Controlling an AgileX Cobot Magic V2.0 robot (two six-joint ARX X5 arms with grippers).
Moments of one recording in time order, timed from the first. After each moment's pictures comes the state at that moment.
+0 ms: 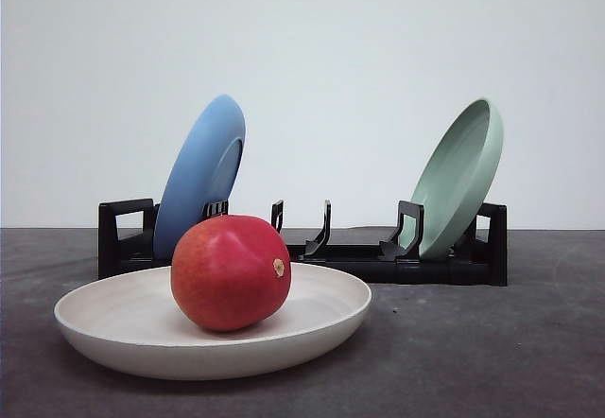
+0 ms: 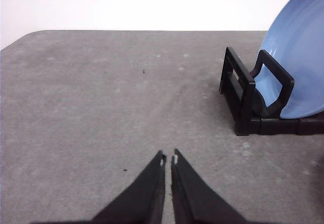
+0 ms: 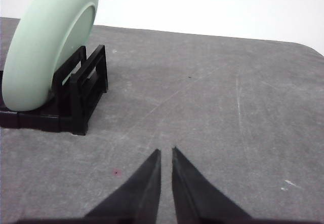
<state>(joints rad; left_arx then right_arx) 0.01 0.00 0.02 -0.18 0.02 0.01 0.02 0.00 0.01 -0.16 0.00 -0.03</state>
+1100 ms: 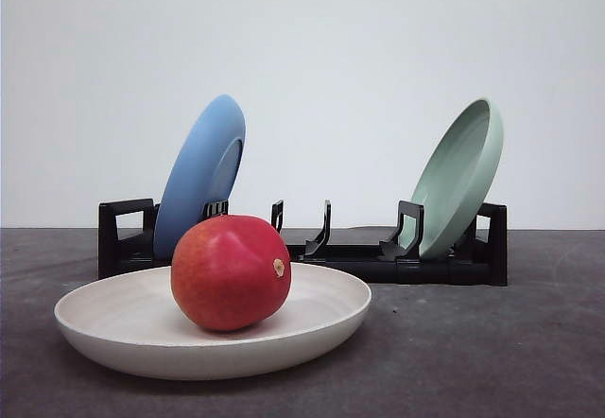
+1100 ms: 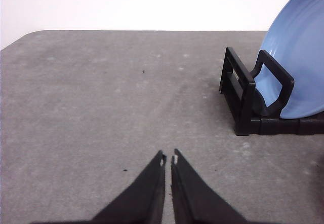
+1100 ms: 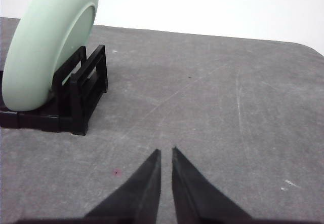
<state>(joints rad) 0.01 0.00 0.02 -0.18 0.02 0.01 0.02 0.00 0.01 -0.16 0.00 -0.03</state>
